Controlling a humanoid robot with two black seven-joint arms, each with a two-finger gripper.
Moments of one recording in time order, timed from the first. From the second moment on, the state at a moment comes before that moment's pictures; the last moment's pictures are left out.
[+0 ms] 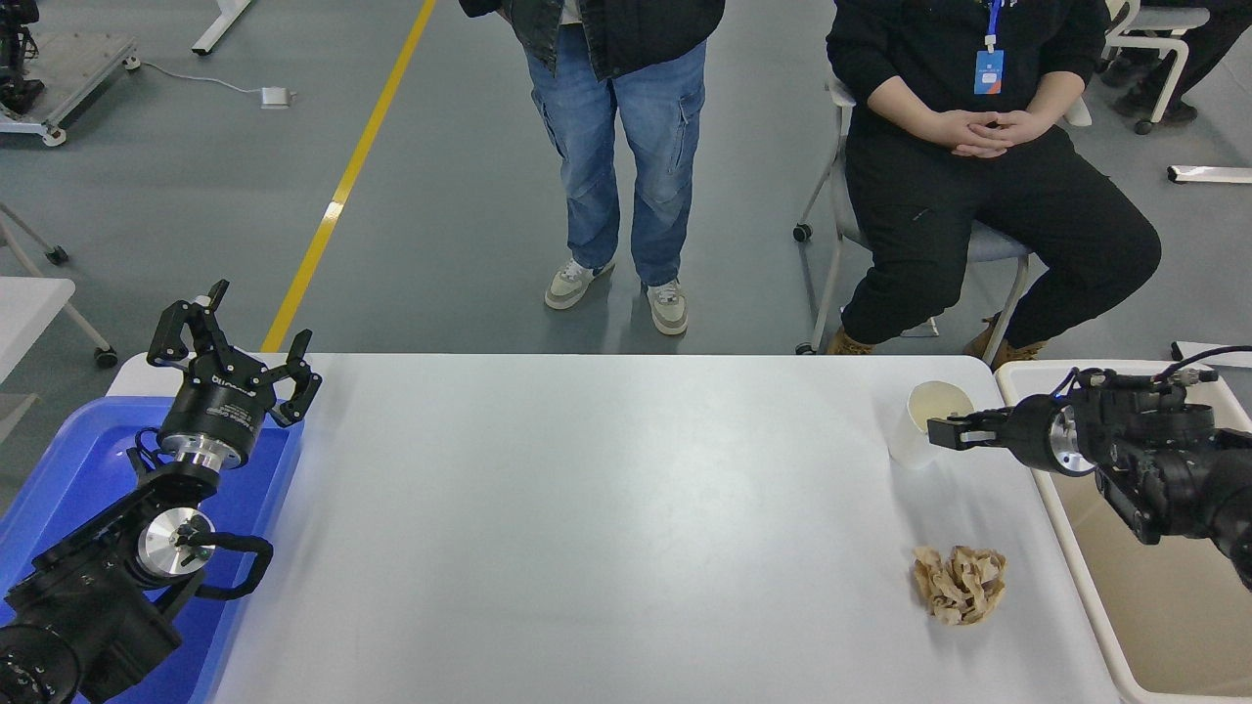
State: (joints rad) left arm -0.53 0.39 -0.87 -0.51 0.08 -0.53 -0.58; right arm 0.96 -0.30 -0.58 0.15 -1.02 0.04 0.58
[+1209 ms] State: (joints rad) left arm -0.53 0.39 -0.87 -0.51 0.07 -0.53 -0.58; right arm 1.04 -0.32 -0.61 0.15 -0.89 0.08 0.65
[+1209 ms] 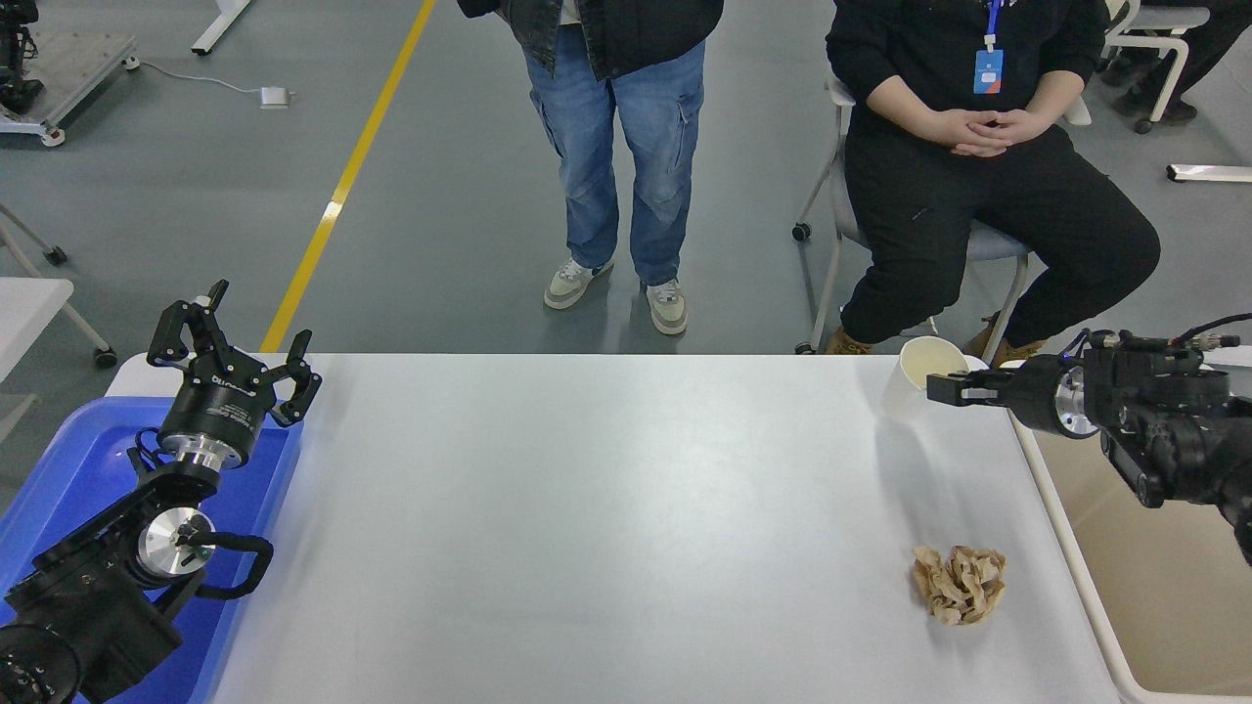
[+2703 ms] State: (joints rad) left arm -0.53 0.39 -0.87 -0.51 0.08 -0.53 -0.58; right arm 1.19 -0.80 -0.60 0.19 -0.60 0.21 0.55
